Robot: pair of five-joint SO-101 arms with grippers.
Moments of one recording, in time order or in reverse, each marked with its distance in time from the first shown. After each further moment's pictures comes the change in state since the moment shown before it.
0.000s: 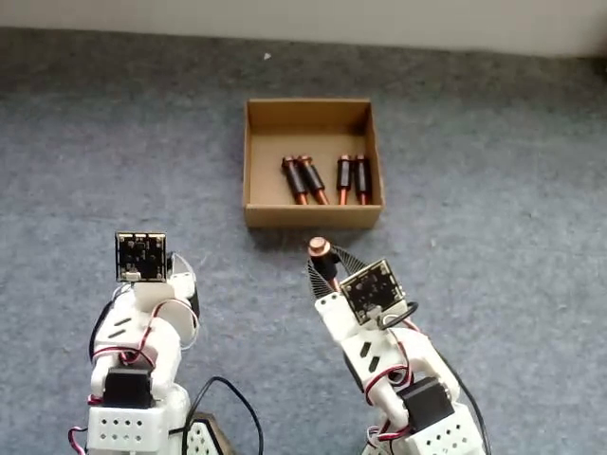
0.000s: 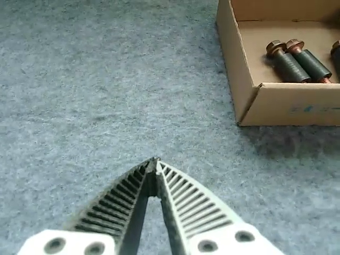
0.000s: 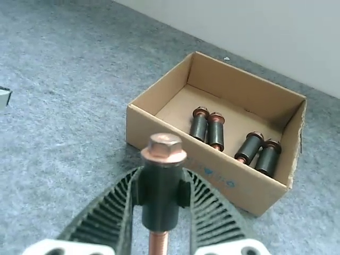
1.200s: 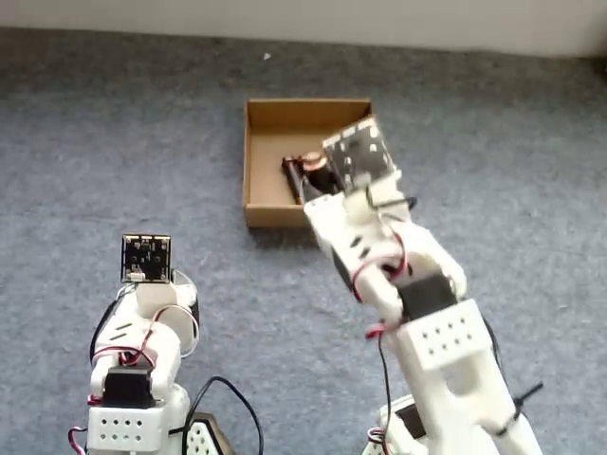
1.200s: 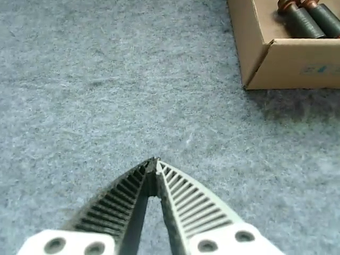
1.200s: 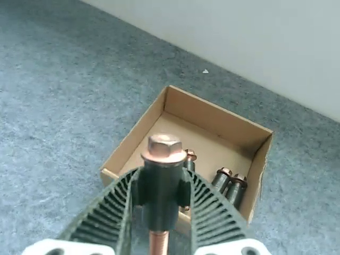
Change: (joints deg) left arm -0.3 0.0 0.0 7.1 -0.7; right arm 4.0 61.9 -58.6 6.2 -0.4
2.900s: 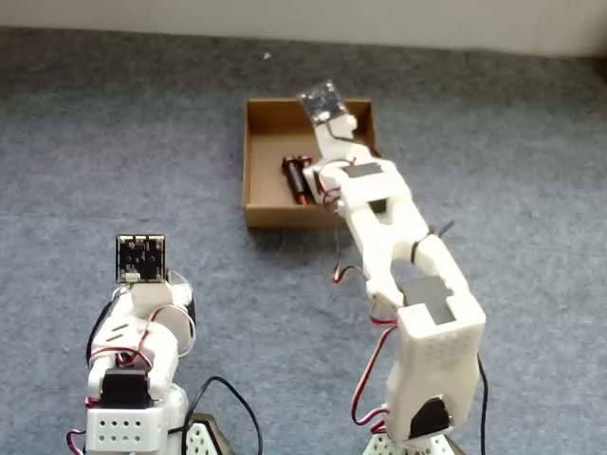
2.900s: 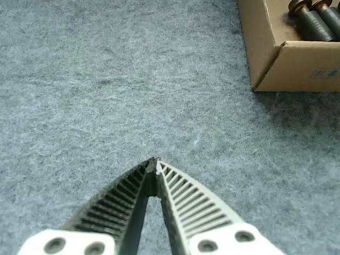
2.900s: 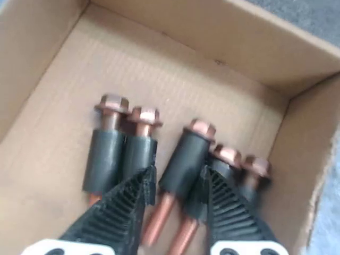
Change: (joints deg) left arm -1.7 0.0 0.0 0.0 0.0; right arm 6.9 64.8 -32.7 -6.2 4.5
